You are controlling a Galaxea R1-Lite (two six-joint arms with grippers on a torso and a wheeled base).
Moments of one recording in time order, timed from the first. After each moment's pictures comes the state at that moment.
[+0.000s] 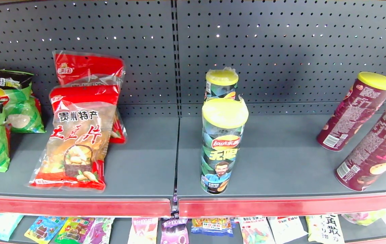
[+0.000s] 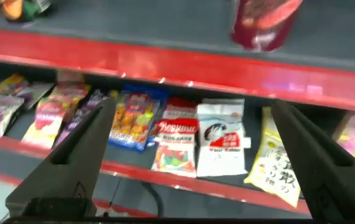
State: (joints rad) left arm -0.01 0.00 -0.17 0.30 -0.05 -0.08; right arm 0.16 0.11 -0.01 -0.01 0.05 -0.03
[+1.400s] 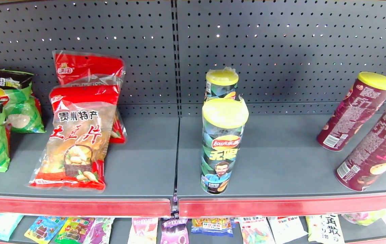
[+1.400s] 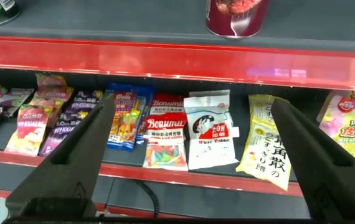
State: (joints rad) left arm 0.00 0.00 0.00 0.00 -0.03 0.00; right arm 0.14 0.10 0.00 0.00 -0.01 0.00
